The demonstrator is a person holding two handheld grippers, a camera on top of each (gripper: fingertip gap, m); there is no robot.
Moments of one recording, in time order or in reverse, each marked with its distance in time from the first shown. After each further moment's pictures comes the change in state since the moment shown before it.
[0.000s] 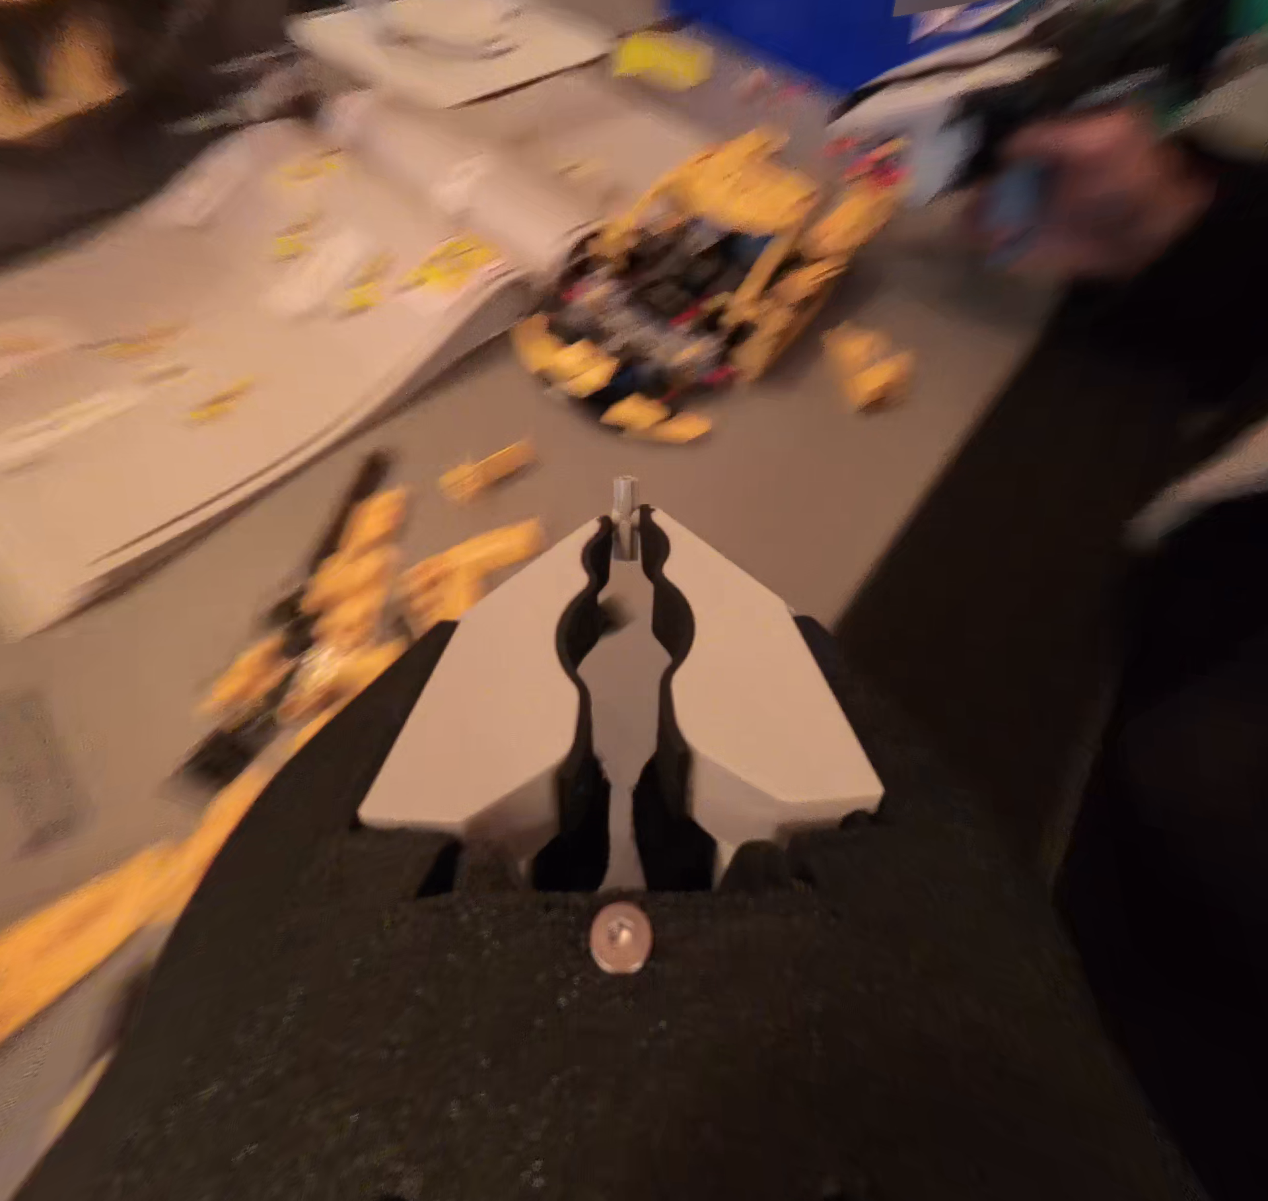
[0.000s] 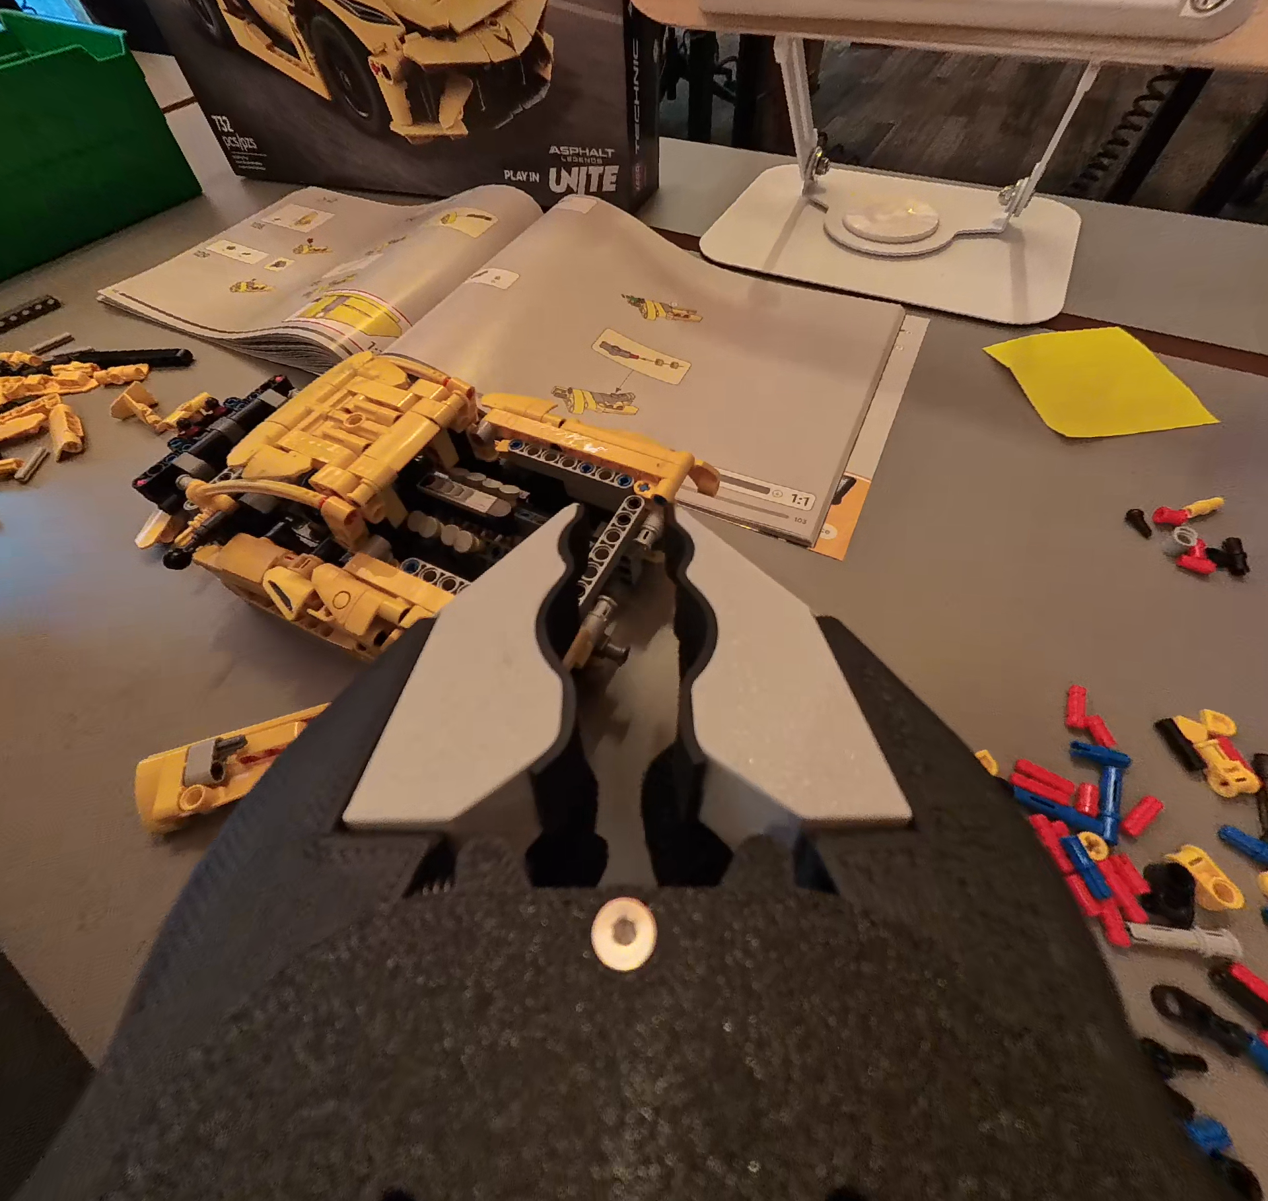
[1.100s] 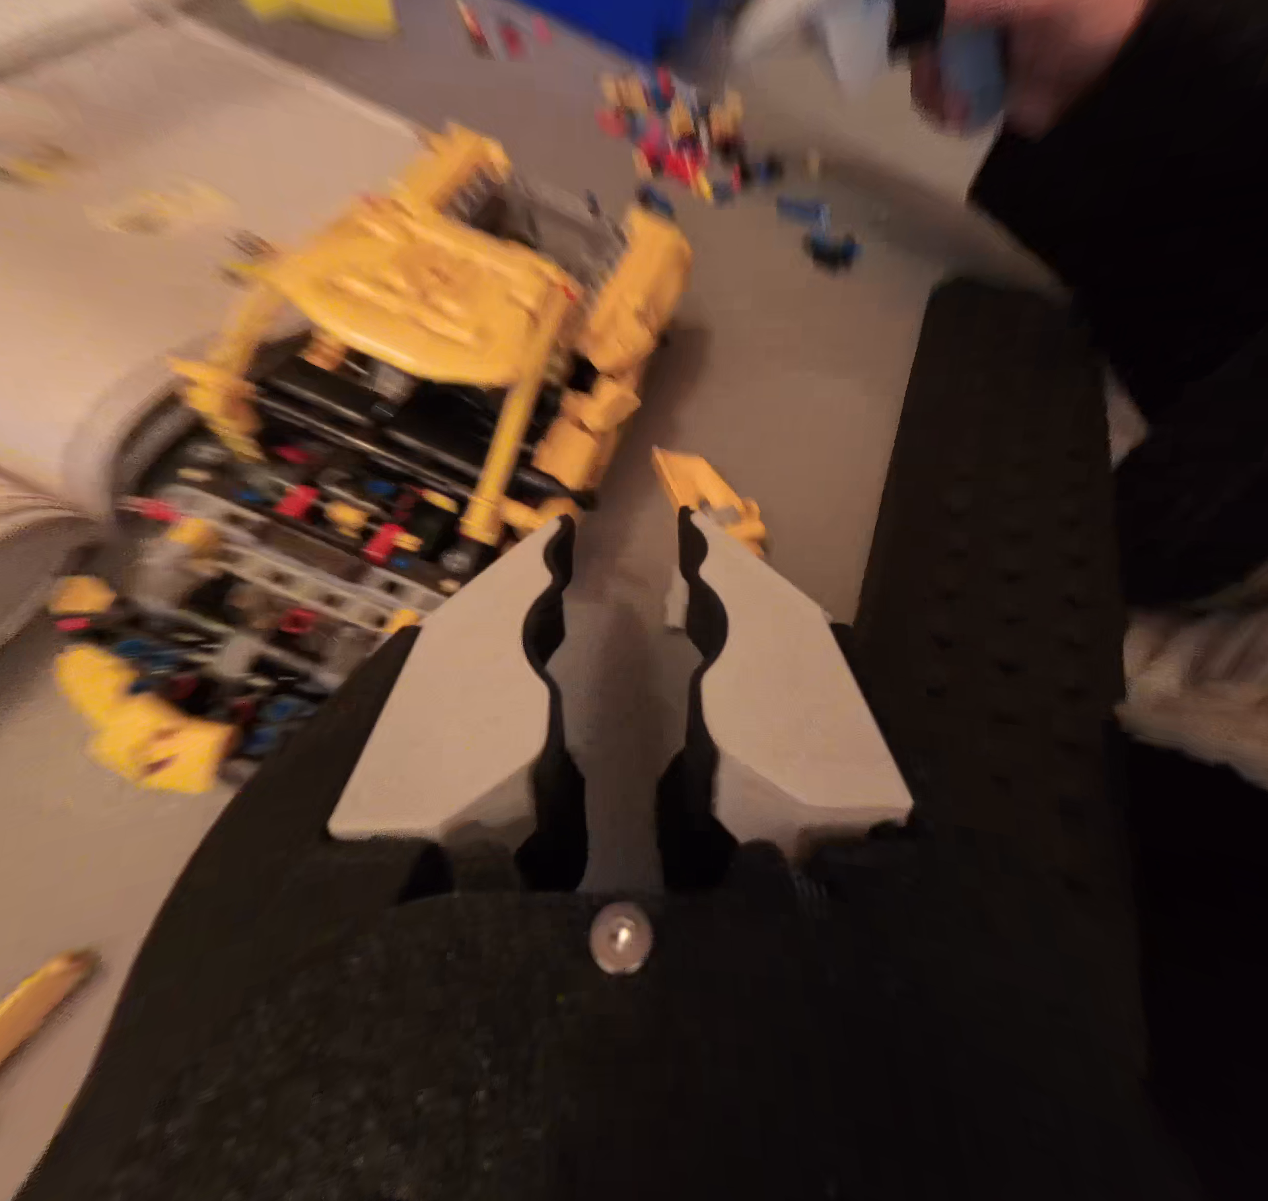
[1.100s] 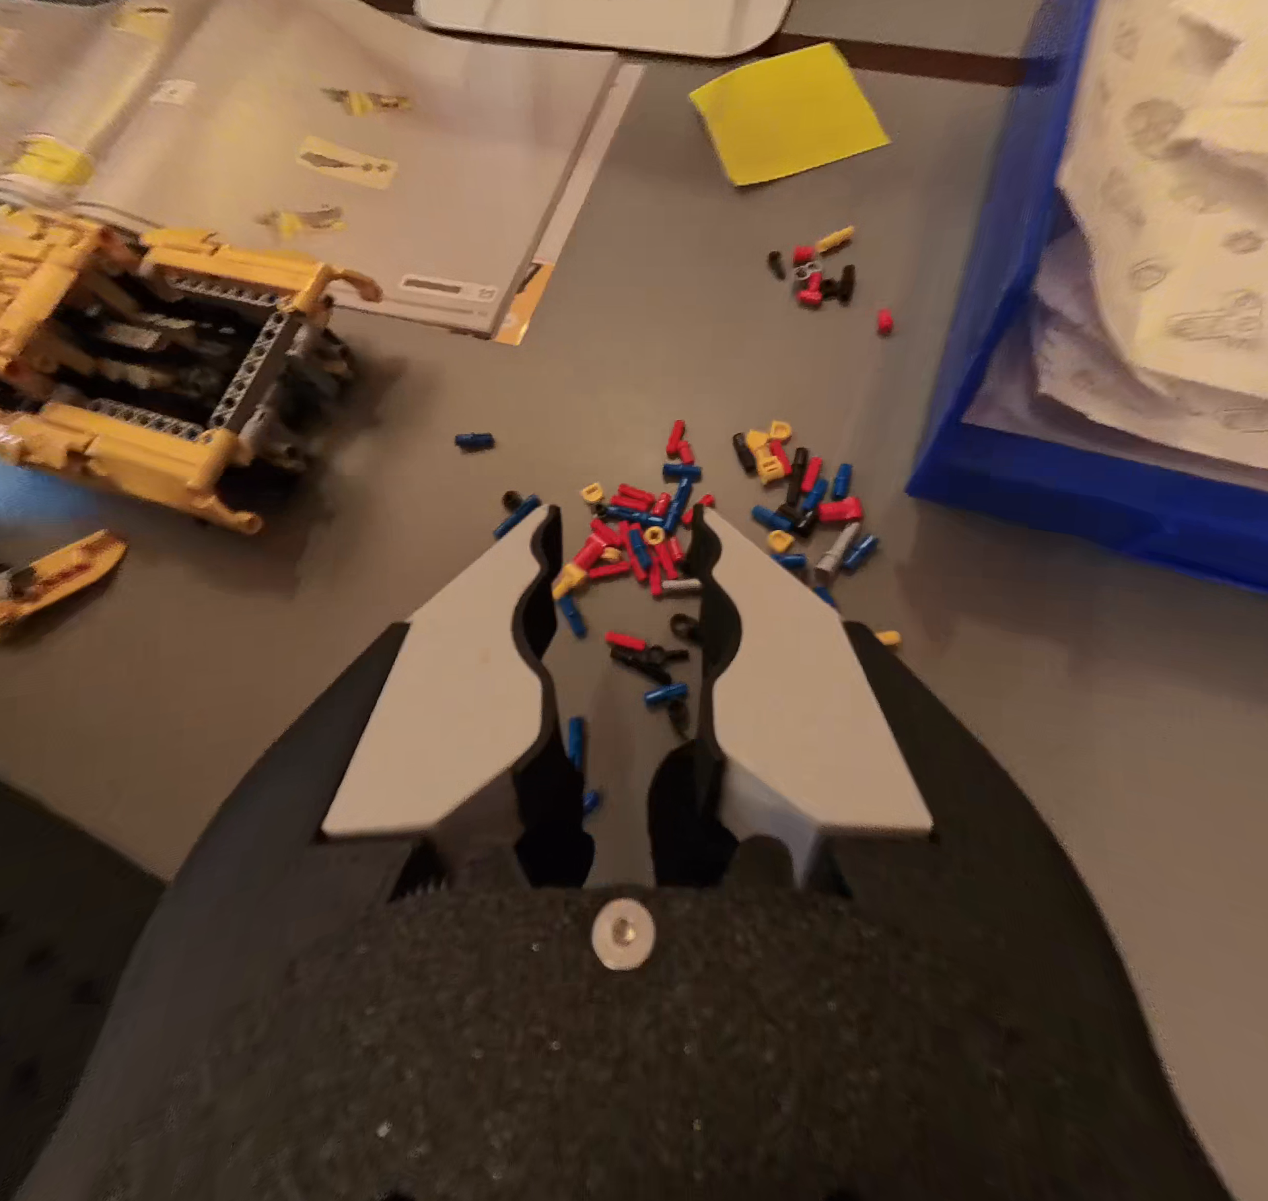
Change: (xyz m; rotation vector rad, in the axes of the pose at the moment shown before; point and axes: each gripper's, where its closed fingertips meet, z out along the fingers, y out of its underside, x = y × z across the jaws) left arm 0.099 -0.030 0.161 -0.090 0.278 0.058; right arm 0.129 0.039 -0.083 -0.285 0.086 0.130
